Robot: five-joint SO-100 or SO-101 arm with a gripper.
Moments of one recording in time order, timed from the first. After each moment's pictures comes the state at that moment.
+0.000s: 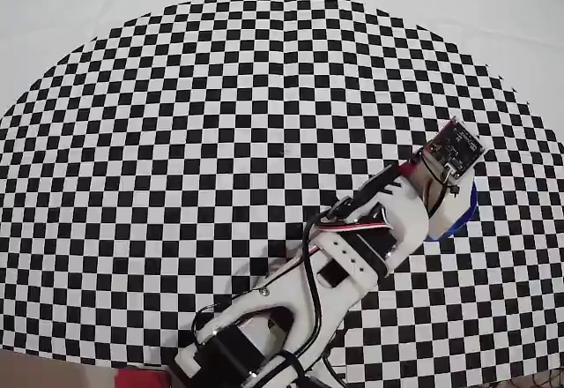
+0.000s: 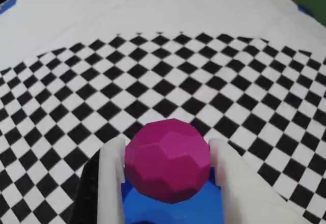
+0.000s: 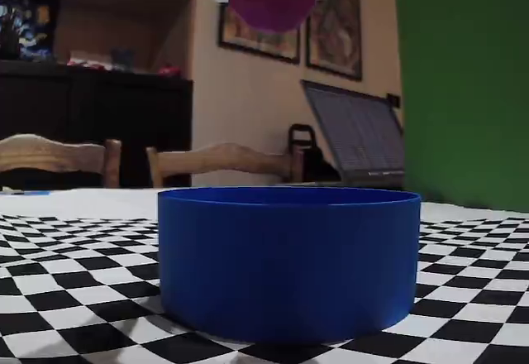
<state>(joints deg) 50.0 135.4 152.8 4.2 -90.9</state>
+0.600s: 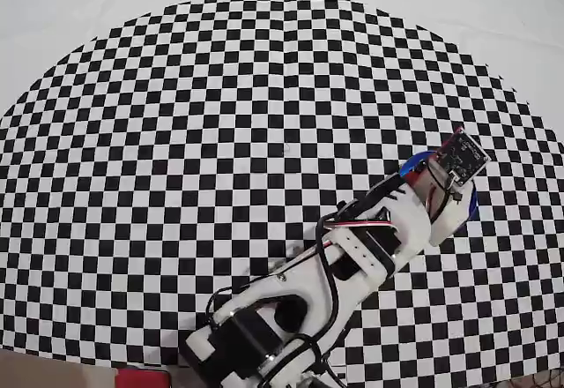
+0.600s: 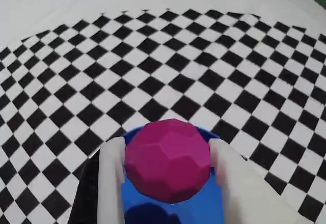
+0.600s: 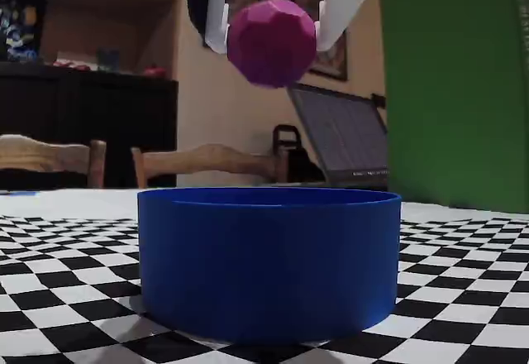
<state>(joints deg) 51.4 127.1 154.1 -0.7 -90.9</state>
